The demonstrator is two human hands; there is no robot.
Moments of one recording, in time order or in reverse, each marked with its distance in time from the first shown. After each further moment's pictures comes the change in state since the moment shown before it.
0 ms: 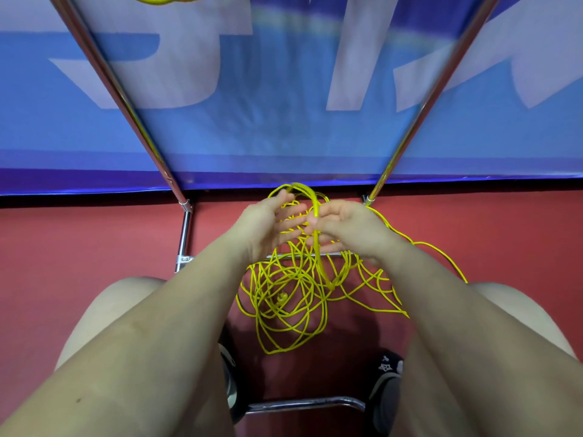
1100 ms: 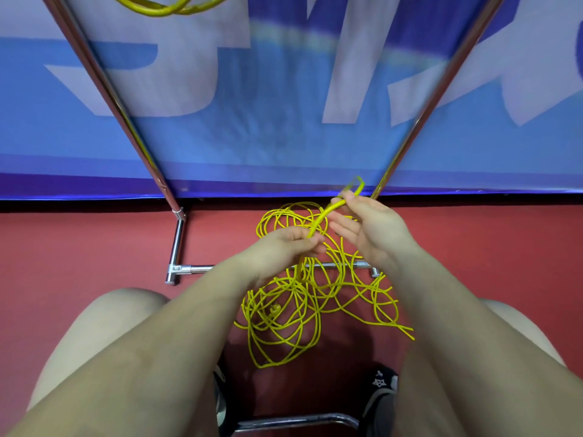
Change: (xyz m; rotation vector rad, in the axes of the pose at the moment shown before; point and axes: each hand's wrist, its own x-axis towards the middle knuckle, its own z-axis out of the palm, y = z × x) left_hand -0.010 -0.020 0.014 0.429 -0.226 0.068; right_hand 0.003 -0.010 -0.021 0.624 0.301 -0.034
